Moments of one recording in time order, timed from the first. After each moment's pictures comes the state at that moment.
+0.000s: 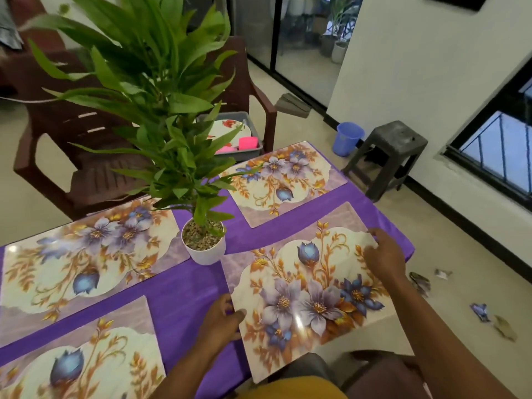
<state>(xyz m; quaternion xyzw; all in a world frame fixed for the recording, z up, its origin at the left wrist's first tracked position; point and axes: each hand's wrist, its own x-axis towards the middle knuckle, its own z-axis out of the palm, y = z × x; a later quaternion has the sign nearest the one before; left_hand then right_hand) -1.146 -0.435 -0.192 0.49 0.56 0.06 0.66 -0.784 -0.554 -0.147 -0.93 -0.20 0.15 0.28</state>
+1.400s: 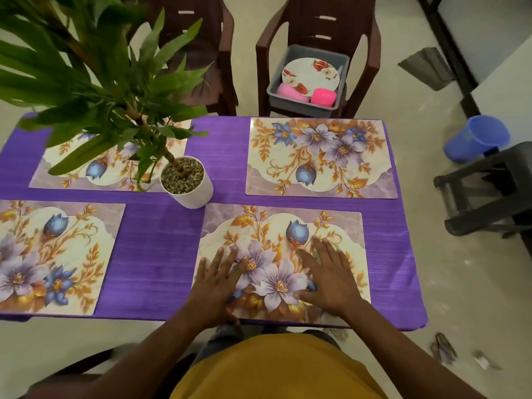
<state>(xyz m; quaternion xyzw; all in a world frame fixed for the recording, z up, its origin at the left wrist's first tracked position) -1.003 -0.509 -0.254 0.85 0.47 -0.12 0.19 -0.674 -0.507 -0.272 -0.62 -0.75 0.22 -0.06</state>
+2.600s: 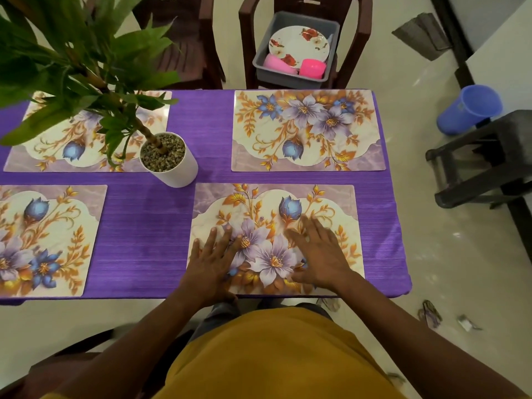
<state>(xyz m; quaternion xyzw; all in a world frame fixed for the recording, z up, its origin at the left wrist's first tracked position) -0.988 -0.513 -0.263 0.84 0.48 -0.15 0.20 -0.676 -0.510 -0.243 -0.60 -0.75 0.26 -0.11</state>
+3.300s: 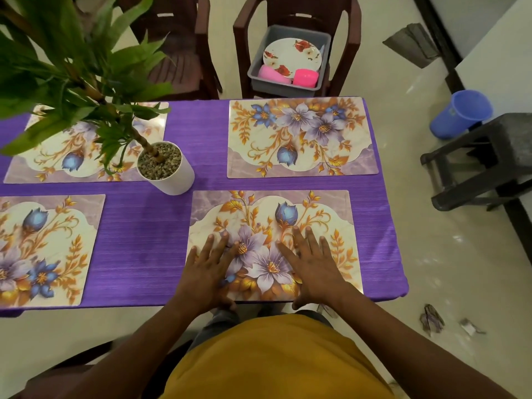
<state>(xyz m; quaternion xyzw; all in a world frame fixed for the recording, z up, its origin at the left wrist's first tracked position) -0.989 -0.517 -0.262 0.85 0.48 -0.15 0.16 -0.683 -0.531 -0.250 -0.56 -0.78 0.20 -0.19</state>
